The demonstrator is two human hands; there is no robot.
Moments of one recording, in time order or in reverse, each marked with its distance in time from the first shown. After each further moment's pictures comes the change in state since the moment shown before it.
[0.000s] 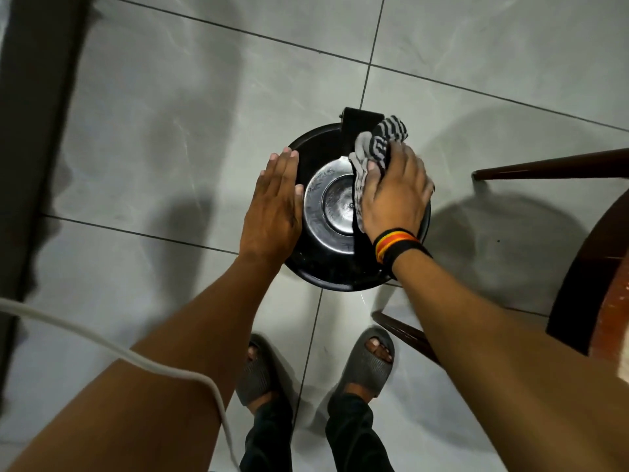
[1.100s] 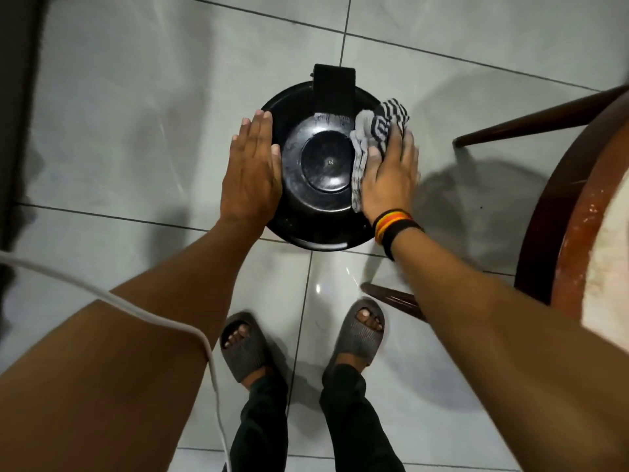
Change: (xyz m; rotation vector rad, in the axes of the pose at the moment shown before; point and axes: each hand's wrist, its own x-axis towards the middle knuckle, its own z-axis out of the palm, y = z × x) left_hand -0.003 0.013 0.003 0.079 -0.015 -0.041; right_hand -0.029 0.041 -0.008 0.217 -0.118 0.173
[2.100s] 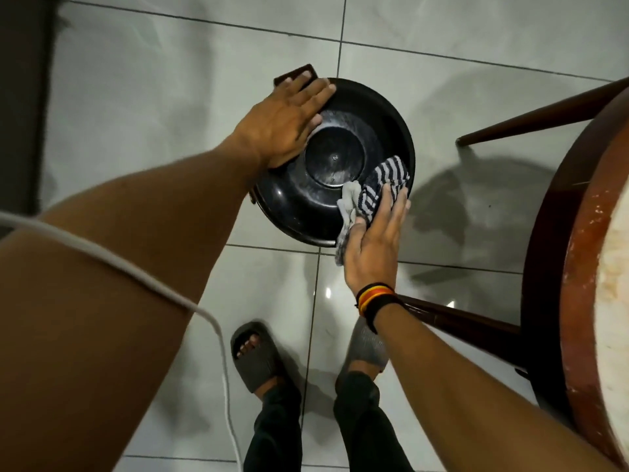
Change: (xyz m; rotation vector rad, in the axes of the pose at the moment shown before) left_hand 0.104 0.033 -0.035 0.367 -0.382 0.494; right_hand -0.092 0.018 0.022 0.157 0.055 -0.006
